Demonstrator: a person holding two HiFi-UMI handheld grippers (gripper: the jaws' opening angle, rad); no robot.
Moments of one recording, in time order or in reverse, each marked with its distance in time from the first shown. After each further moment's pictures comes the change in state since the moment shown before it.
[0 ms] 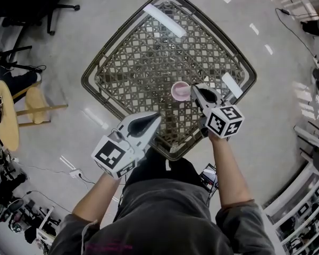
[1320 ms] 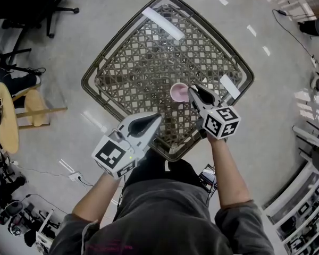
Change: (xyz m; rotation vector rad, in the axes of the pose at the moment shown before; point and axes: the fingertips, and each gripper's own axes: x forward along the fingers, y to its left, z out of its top) left arm -0.002 -0.004 0.007 0.015 -0.012 -0.017; right arm -0.002 0.008 -0.001 -0.044 0.016 -0.010
